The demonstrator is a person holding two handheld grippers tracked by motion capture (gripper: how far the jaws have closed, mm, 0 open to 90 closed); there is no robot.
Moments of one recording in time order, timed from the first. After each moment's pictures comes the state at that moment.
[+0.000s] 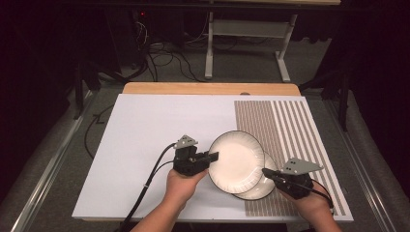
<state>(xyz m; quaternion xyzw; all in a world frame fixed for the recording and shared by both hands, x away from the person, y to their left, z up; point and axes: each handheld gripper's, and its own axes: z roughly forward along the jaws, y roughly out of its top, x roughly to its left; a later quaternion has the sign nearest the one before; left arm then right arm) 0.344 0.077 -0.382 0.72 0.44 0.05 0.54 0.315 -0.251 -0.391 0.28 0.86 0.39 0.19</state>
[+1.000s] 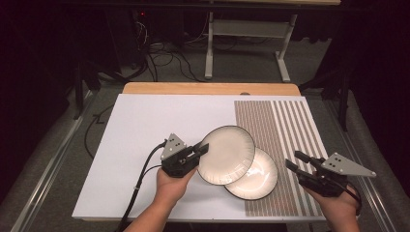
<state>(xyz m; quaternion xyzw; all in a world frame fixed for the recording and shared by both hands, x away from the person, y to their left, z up) 0.327 0.100 -0.367 0.70 0.38 0.18 0.58 0.300 -0.307 -0.352 0.35 0.75 0.50 0.26</state>
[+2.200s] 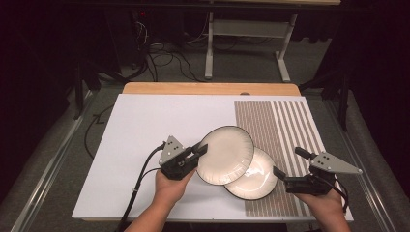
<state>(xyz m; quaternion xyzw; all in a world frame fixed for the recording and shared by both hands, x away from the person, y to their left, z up) 0.323 0.102 -0.369 0.70 0.36 0.20 0.59 0.305 -0.280 -0.355 0.35 0.75 0.51 0.24</state>
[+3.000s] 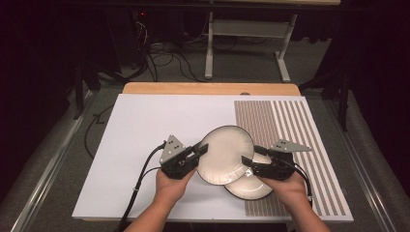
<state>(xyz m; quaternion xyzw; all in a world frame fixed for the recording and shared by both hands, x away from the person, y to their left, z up) 0.325 0.101 -0.370 0.70 0.36 0.19 0.59 0.352 -0.210 -0.381 0.38 0.77 0.49 0.13</state>
